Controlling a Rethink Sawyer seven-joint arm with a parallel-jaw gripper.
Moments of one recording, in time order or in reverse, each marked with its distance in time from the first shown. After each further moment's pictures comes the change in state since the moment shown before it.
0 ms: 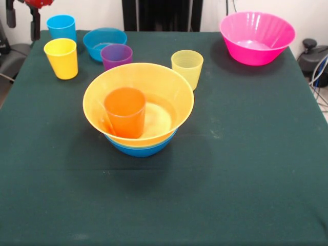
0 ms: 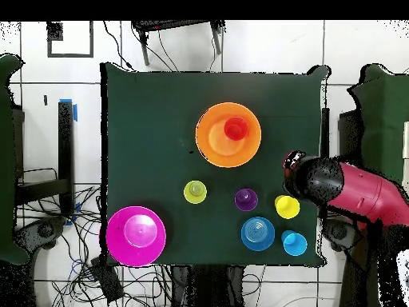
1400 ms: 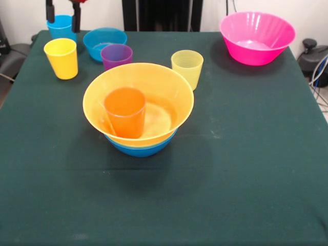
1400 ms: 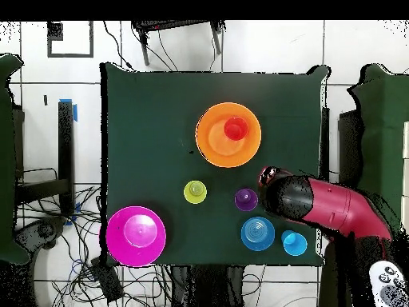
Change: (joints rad) arm 0.031 -0.085 0.027 0.172 -0.019 -0.036 0.000
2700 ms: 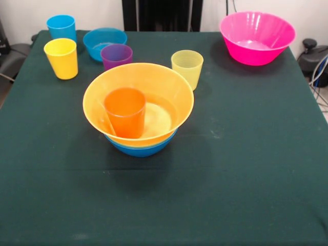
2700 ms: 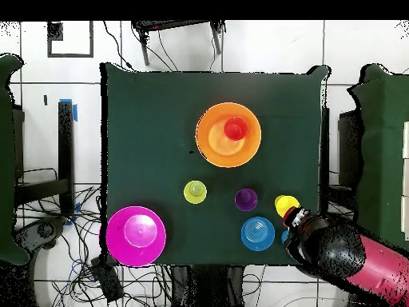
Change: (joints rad) arm -0.249 -0.257 0.099 0.234 -0.002 0.103 0.000
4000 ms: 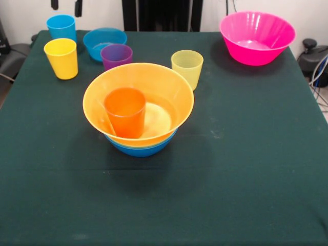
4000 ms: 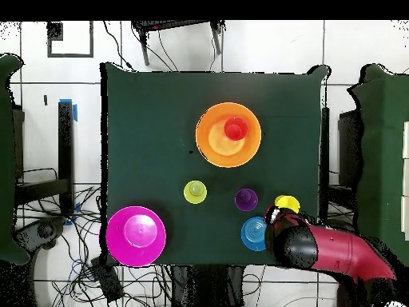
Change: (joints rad) arm 0.059 0.195 -0.001 0.011 -0.242 -0.272 0.000
